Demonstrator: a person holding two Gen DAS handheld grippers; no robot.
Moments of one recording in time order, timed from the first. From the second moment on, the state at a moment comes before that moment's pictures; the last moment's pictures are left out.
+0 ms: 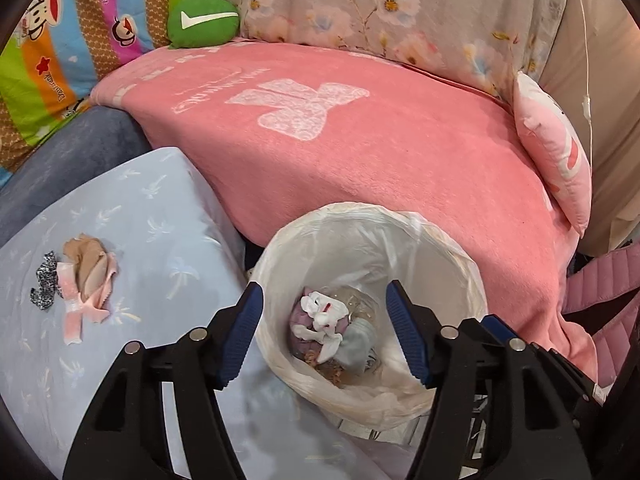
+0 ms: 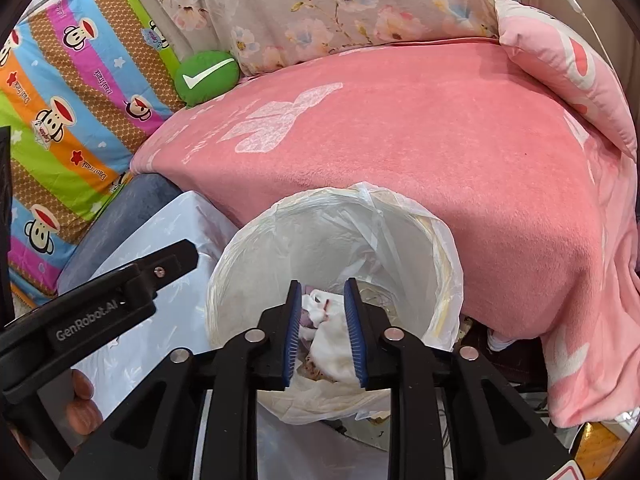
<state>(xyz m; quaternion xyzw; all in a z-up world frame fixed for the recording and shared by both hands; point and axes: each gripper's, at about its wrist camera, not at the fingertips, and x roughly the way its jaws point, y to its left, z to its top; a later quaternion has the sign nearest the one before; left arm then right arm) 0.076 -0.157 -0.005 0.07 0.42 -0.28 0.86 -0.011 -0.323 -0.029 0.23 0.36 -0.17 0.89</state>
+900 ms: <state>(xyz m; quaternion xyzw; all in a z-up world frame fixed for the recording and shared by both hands) 0.094 -0.082 -0.016 0.02 0.42 -0.22 0.88 0.015 -0.262 -0.030 0.19 0.38 -0.12 0.90</state>
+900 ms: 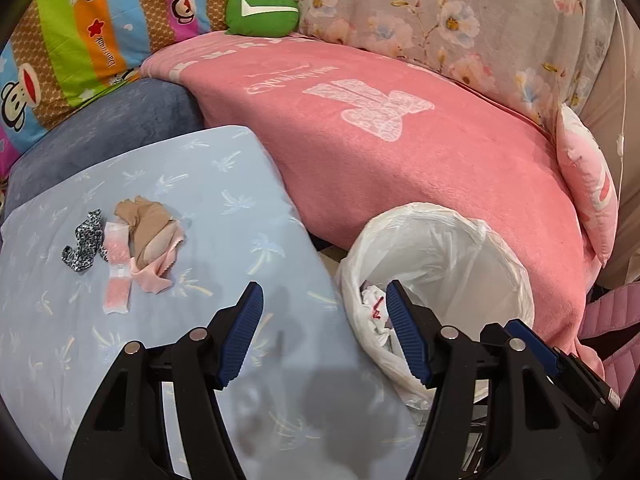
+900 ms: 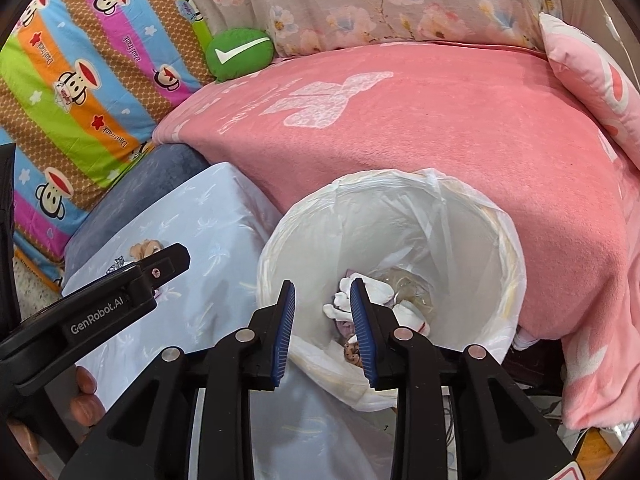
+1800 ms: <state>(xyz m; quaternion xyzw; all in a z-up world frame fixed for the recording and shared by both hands) 0.135 0.074 -0.050 -0.03 0.45 -0.10 0.89 0.079 -0.125 -0.049 0.12 0.43 -0.02 0.89</state>
